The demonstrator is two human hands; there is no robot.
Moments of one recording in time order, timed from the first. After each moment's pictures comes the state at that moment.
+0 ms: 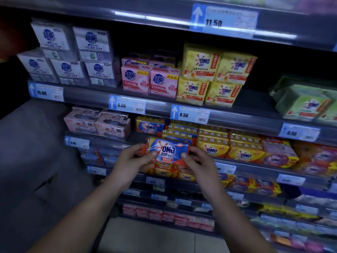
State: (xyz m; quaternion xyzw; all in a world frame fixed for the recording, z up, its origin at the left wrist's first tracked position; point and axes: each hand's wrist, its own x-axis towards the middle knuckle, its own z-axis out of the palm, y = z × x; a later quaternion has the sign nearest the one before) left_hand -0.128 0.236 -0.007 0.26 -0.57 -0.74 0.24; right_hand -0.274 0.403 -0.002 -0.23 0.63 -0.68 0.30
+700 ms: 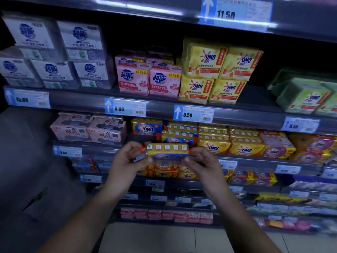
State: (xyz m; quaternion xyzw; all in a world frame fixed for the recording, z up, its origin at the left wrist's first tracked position) left_hand -0.128 0.203 -0.035 0.19 -0.63 -0.70 0.29; right_hand -0.275 0.396 -0.020 -0.23 0.62 -0.70 0.26
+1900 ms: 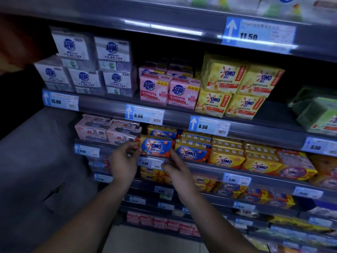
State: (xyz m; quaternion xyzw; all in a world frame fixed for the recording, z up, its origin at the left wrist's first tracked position) left_hand -0.133 0.155 -0.054 0.40 -0.68 -0.45 0.42; right_hand -0.229 0.311 -0.026 -0.21 0.70 -0.58 0.36
